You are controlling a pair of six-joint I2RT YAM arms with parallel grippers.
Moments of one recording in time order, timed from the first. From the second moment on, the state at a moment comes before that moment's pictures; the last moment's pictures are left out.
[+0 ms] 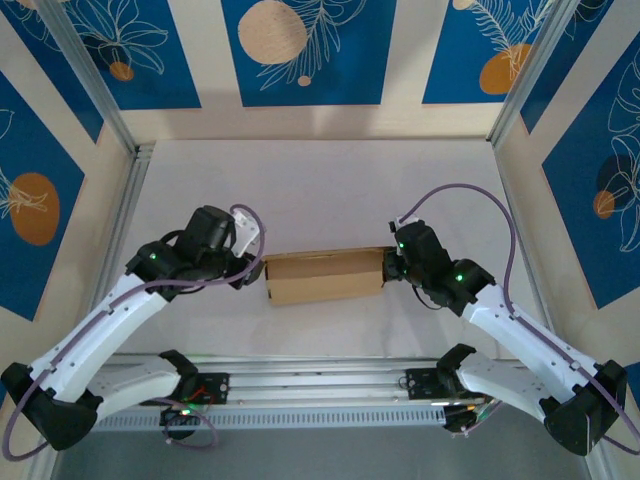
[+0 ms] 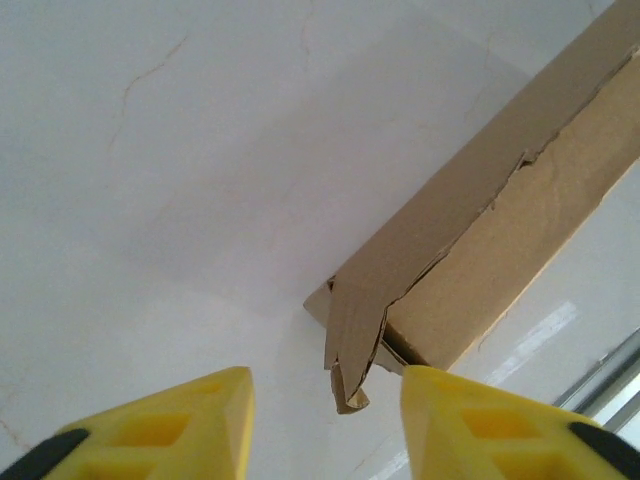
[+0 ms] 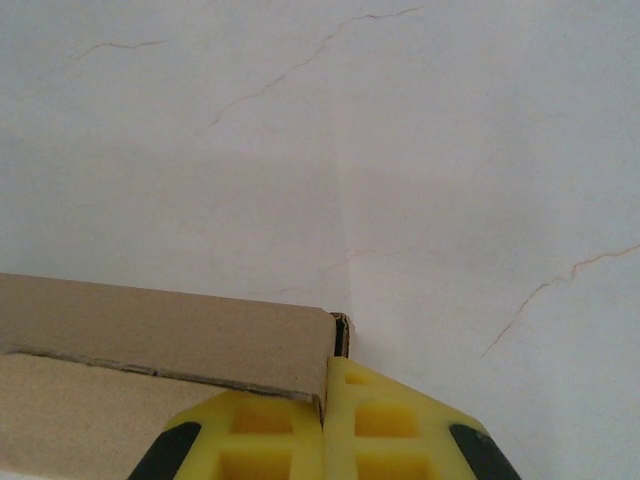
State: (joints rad) left arm -0.63 1.03 1.10 -0.97 0.05 -0.01; right arm 0.64 0.93 0.82 -0.69 0.22 0.39
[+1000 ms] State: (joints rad) left arm -0.62 1.10 1.07 -0.88 0.18 -0.25; right arm 0.64 0.92 0.82 -0.70 0.24 0.39
